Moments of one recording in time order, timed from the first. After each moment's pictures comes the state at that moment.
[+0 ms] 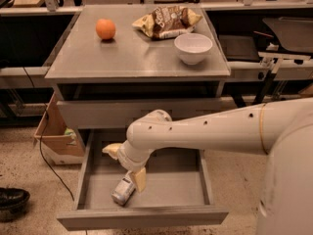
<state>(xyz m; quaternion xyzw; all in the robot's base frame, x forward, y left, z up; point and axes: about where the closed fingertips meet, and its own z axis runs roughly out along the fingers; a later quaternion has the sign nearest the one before) 0.499 0.114 0.565 -0.91 0.35 0.05 0.21</state>
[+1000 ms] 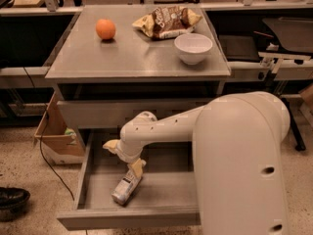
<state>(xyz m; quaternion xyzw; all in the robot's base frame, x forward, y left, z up) 0.582 0.144 0.477 -0.93 0.30 0.00 0.20</state>
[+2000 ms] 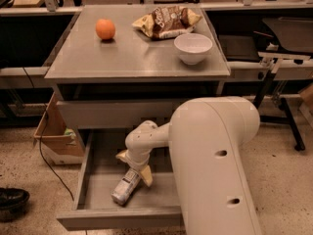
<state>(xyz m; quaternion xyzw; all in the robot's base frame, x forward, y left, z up) 0.595 0.100 0.389 -0.94 0.33 0.01 0.12</state>
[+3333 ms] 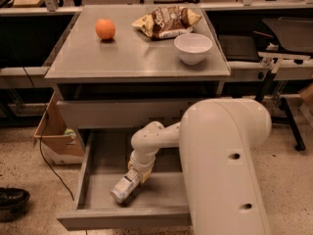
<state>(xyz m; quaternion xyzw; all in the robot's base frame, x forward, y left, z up) 0.576 0.081 0.389 -0.93 0.35 0.04 0.11</state>
